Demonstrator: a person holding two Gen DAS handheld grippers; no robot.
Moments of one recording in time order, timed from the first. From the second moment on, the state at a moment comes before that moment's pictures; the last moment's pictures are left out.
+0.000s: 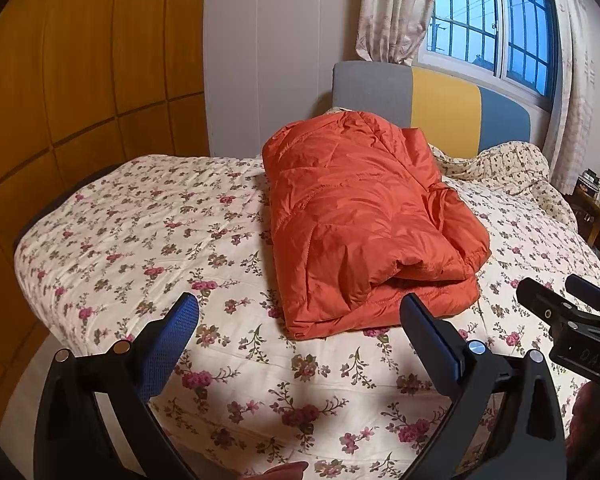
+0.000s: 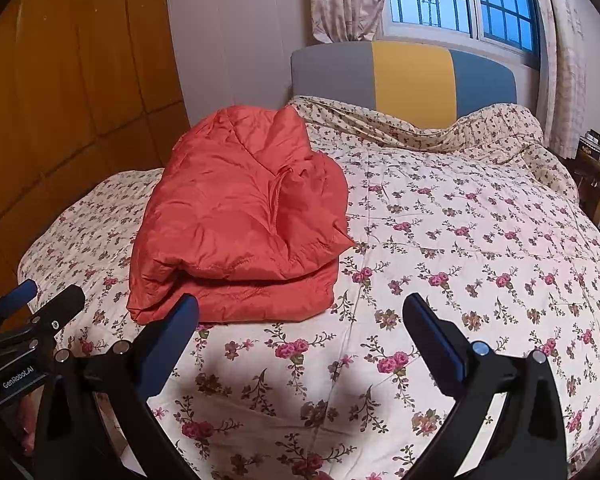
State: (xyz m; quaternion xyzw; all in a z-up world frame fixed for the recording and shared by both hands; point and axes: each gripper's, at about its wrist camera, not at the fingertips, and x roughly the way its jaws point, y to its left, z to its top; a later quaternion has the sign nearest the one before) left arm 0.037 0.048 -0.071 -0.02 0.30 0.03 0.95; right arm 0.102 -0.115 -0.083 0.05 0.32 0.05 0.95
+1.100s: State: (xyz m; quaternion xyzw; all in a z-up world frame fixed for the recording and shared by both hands) left arm 0.041 0.041 -0.078 -0.03 0.31 0.04 0.95; right arm 0.106 -0.118 -0.090 0.06 0.33 0.05 0.94
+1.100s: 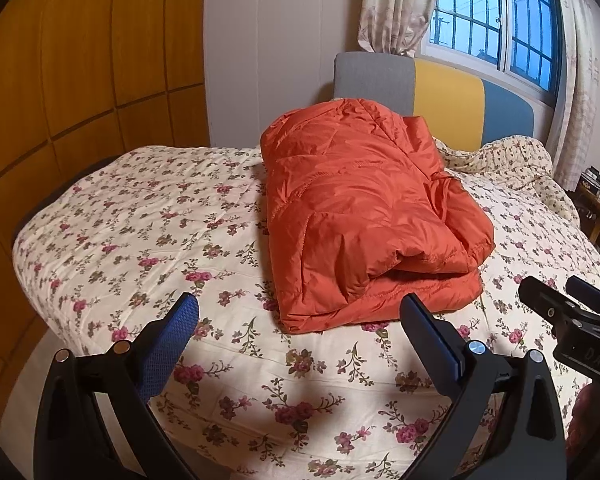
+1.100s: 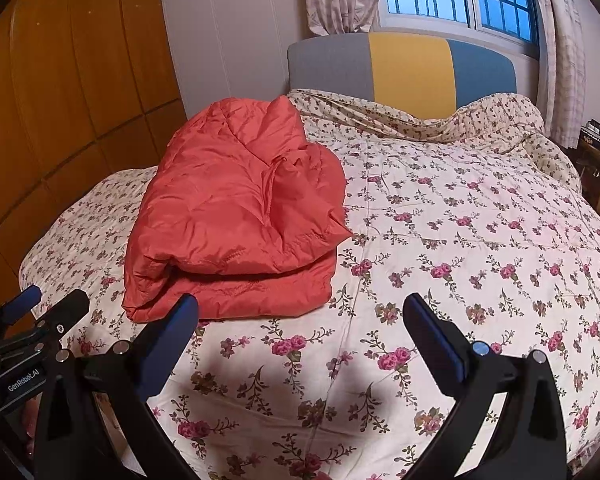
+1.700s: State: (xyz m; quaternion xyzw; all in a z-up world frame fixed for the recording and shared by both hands) left arm 0.062 0.039 -0.096 -0.03 0.35 0.05 0.94; right arm 0.128 -0.127 -0.113 0.08 0.36 0.05 0.93
